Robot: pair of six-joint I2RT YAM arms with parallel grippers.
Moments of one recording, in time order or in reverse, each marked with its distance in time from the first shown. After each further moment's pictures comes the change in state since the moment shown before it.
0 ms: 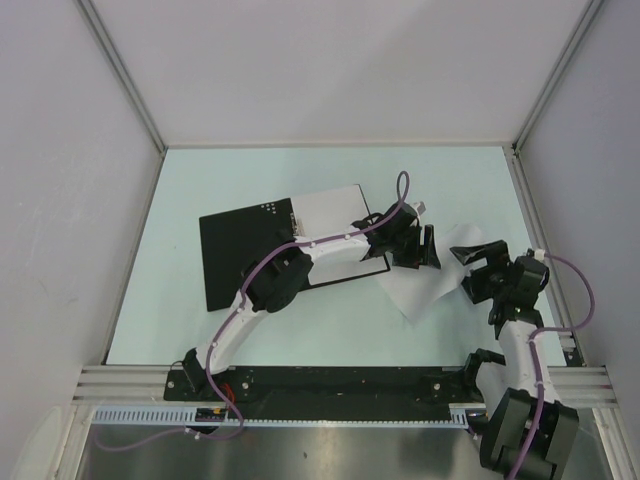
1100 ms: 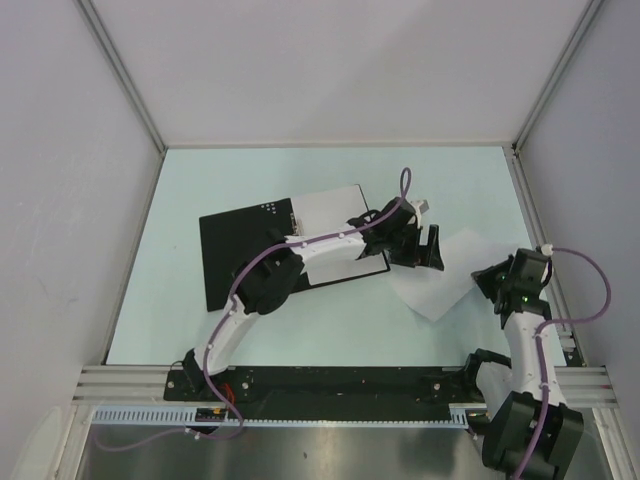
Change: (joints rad) left arm 0.000 -0.056 -0.044 0.003 0.047 0.063; right arm 0.006 -0.039 0.087 -0.299 0.282 -0.209
